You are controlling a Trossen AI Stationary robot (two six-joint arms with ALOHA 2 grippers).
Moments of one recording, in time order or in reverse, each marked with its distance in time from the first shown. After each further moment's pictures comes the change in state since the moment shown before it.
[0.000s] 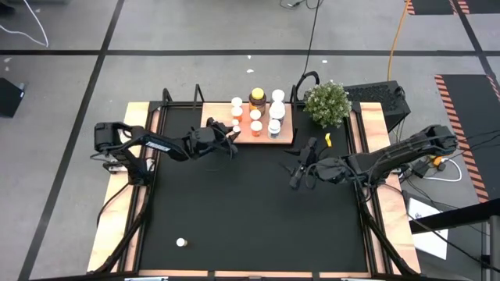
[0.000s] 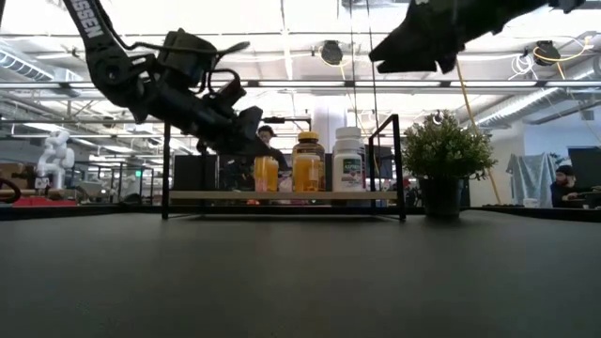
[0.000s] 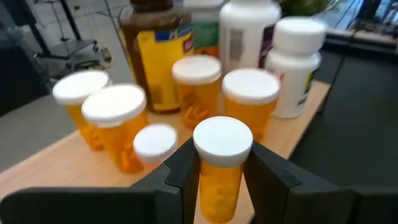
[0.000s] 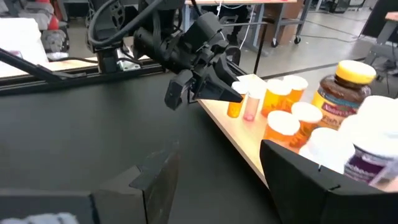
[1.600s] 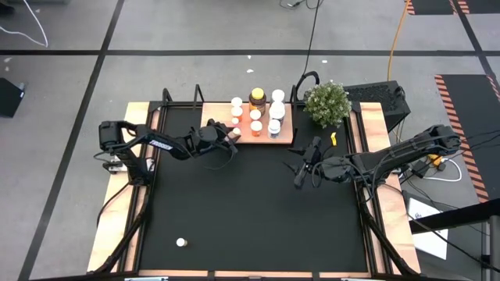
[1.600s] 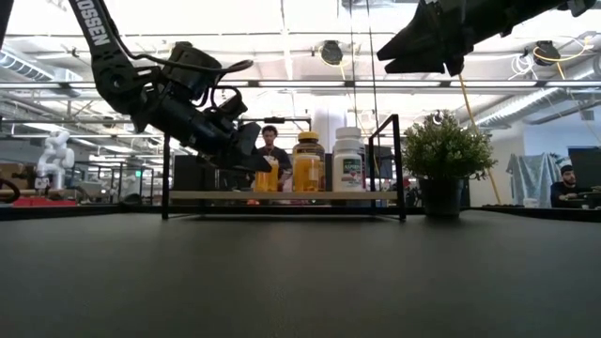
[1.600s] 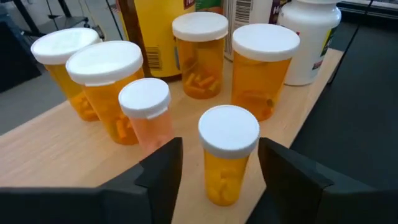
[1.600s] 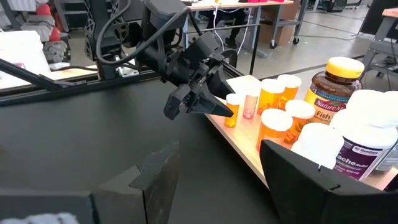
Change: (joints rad) left arm 0.037 0.048 0.000 -0.043 0.062 -0.019; right arm -0.001 -0.068 -0.050 0.005 0.008 0.026
